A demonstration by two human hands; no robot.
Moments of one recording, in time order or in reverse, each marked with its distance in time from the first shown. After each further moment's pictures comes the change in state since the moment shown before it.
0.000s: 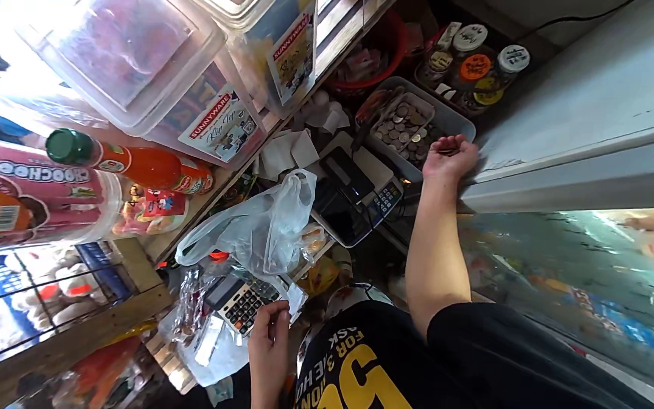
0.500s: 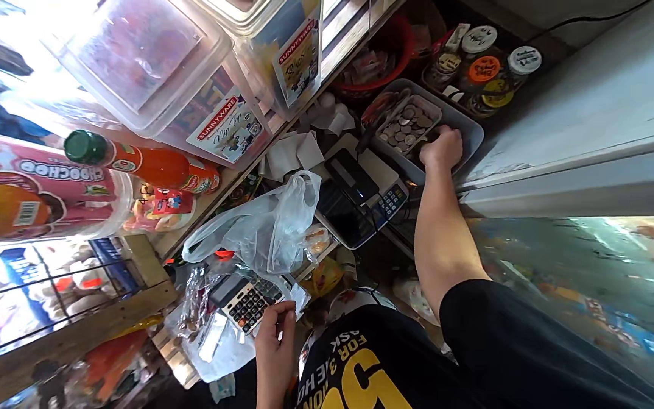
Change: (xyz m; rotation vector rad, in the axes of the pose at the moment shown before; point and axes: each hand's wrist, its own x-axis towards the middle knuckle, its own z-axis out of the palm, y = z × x) left_hand -0.003 -0.001 0.005 0.070 -0.020 0.015; right_hand 0.035 0.018 0.016 -1.833 -0.238 -0.282
